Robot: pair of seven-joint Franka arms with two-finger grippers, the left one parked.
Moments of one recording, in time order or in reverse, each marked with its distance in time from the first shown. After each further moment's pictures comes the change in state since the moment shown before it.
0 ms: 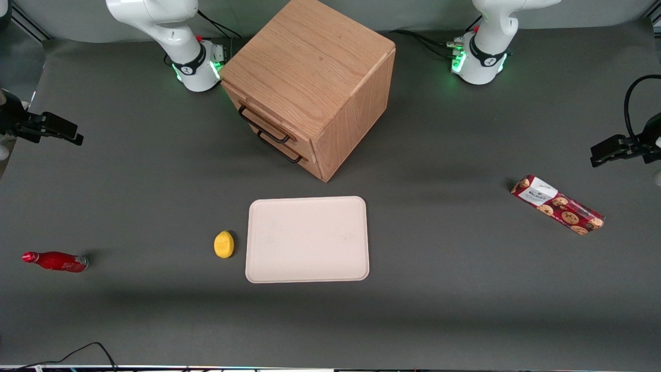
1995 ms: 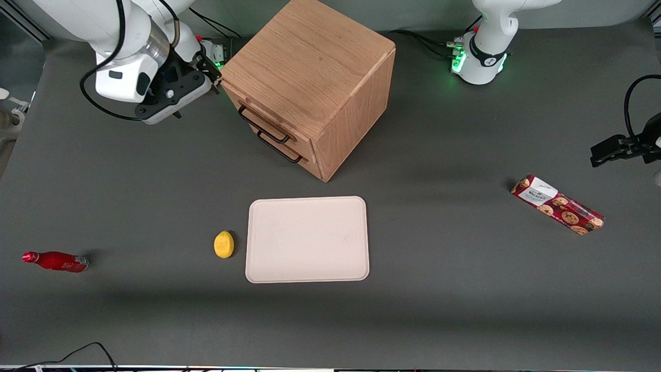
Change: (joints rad) arm 0.582 0.020 -0.065 0.037 0.107 -0.051 -0.122
